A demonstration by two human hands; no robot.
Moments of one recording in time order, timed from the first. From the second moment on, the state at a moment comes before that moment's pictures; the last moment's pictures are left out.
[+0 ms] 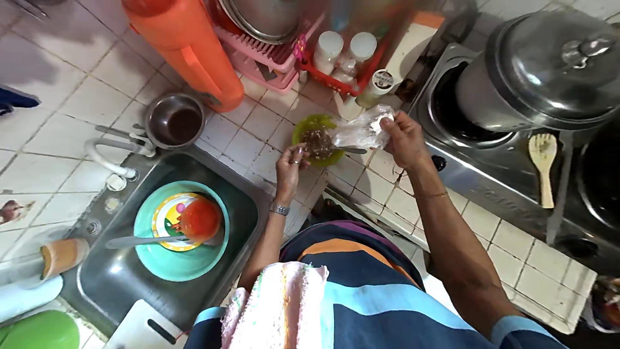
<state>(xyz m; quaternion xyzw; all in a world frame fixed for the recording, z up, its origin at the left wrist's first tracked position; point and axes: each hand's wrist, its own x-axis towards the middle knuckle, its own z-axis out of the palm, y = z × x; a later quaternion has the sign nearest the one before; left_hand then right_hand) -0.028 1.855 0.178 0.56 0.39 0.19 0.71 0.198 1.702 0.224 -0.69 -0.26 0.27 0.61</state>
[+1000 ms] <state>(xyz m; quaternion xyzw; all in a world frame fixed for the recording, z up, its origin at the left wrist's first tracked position) 0.041 1.896 0.169 0.84 0.12 0.23 0.48 0.215 1.703 0.251 -0.66 -0.38 0.27 0.58</state>
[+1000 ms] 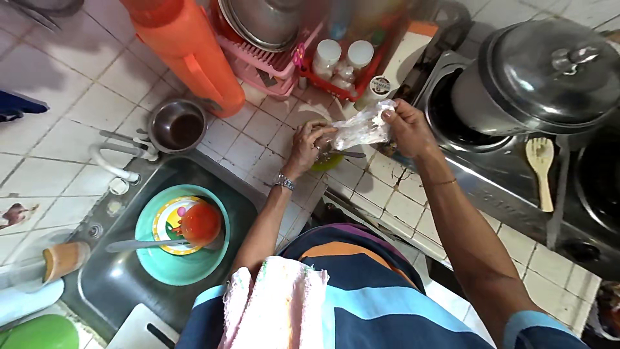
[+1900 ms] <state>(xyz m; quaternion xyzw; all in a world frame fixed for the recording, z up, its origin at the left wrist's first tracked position) 0.055 1.895 0.161 0.84 0.11 0.20 0.49 0.219 1.702 0.245 -0.65 -0.41 0.26 0.58</state>
